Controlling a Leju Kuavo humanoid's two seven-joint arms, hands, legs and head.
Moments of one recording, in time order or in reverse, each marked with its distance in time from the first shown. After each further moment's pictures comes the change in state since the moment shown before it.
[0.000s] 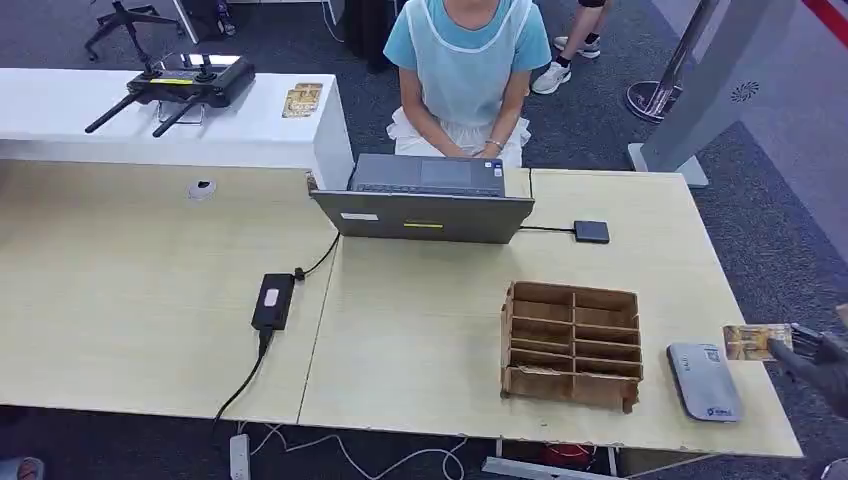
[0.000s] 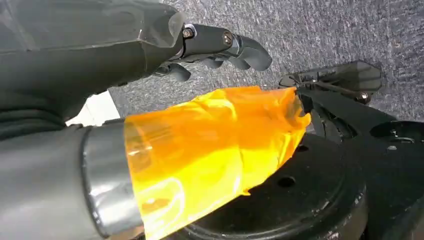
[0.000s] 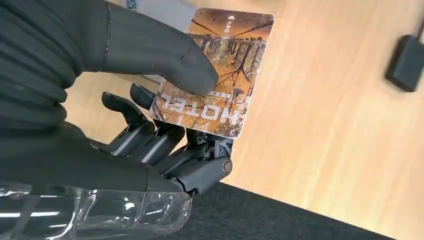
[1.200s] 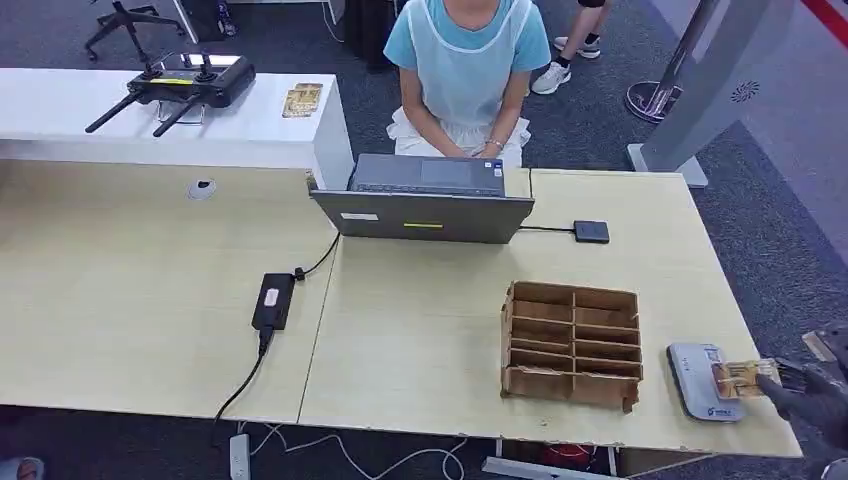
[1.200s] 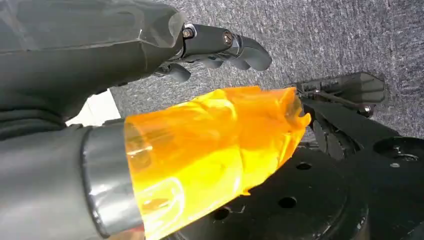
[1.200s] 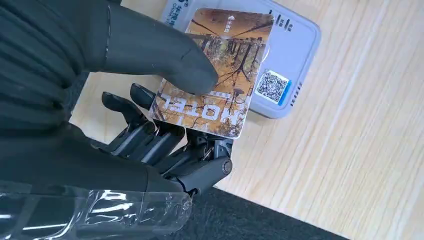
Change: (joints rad) left arm -0.001 0.007 0.000 0.000 0.008 0.024 0.009; right arm 0.045 0.013 0.018 0.020 0.089 -0.001 0.039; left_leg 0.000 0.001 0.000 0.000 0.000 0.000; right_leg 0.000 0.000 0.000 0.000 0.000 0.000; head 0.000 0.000
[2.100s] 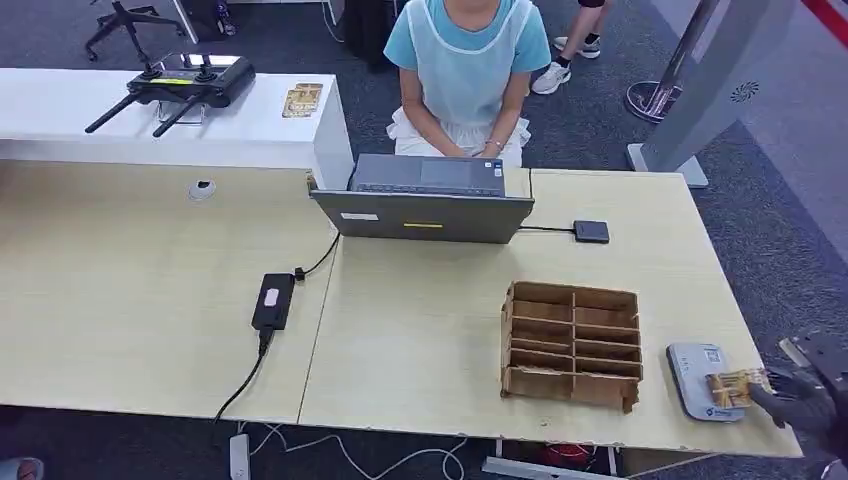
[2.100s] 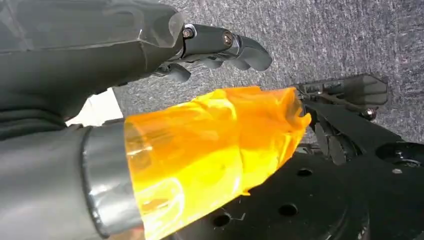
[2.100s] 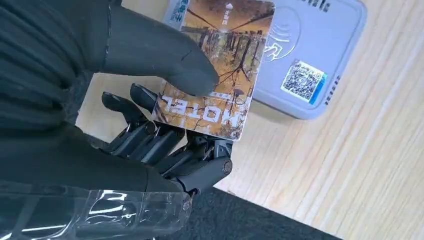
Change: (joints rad) left arm -0.002 0.005 -0.008 0.000 0.018 0.000 0.012; right arm 0.000 0.002 0.060 -0.001 0.063 -0.083 0.034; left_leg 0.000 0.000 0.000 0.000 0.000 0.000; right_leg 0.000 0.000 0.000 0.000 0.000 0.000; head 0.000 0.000
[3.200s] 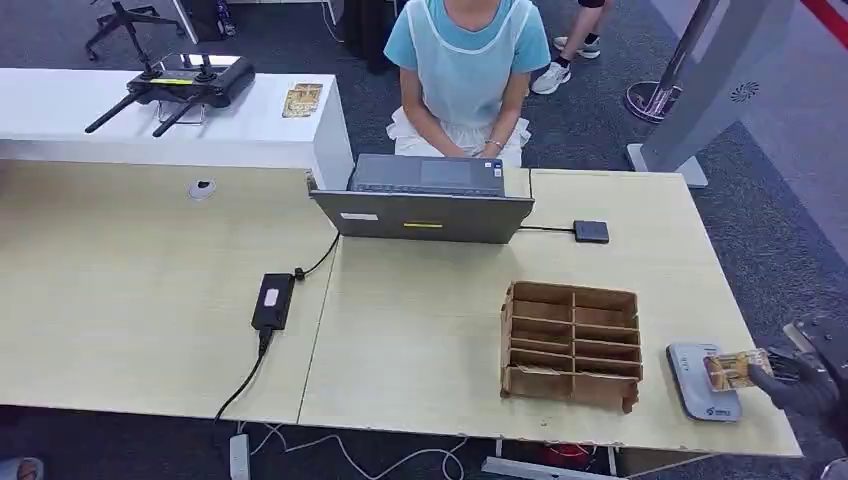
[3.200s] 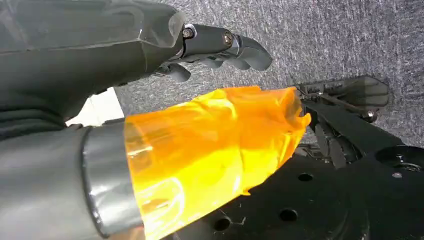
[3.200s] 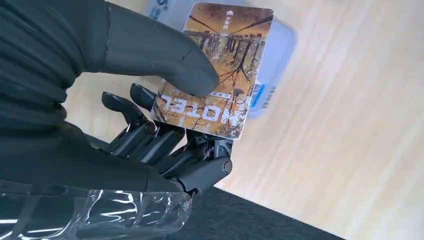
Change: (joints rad) left arm 0.000 0.002 -0.016 0.000 0.035 -0.001 0.001; right arm 0.008 -0.010 -0.031 -0.127 -0.036 -0.005 -0.001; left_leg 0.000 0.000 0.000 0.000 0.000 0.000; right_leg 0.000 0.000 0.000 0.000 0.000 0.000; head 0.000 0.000
